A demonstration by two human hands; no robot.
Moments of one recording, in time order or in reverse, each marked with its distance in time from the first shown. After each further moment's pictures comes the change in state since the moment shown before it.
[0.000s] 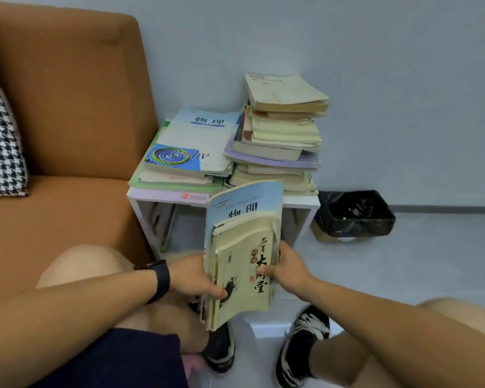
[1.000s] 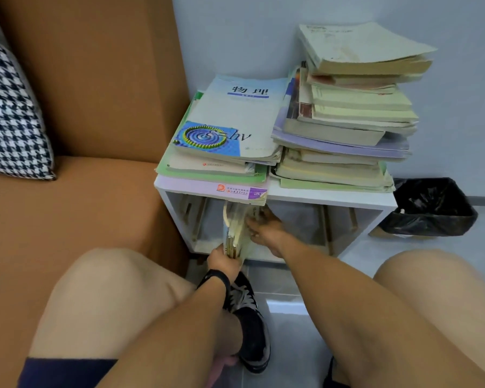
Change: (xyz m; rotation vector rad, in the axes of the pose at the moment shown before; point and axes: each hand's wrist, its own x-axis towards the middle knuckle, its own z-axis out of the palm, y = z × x) left_hand 0.115 -0.092 0.049 -0.659 0.739 -0.552; right_hand 0.171 -0.018 0.123 0.473 -0.195 0.182
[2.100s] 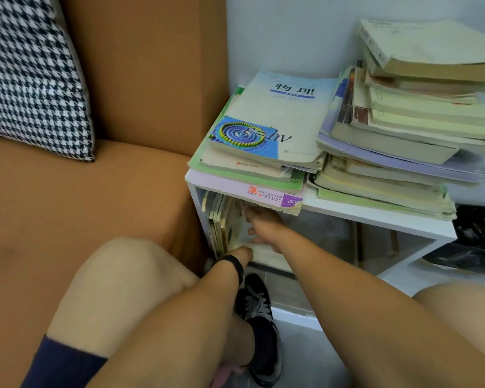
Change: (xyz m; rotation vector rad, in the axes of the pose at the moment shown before) left_hand 0.035 0.025 -0.016 0.405 -0.283 -0.105; right_hand -0.003 -0.040 0.067 -0.482 -0.129 -0.071
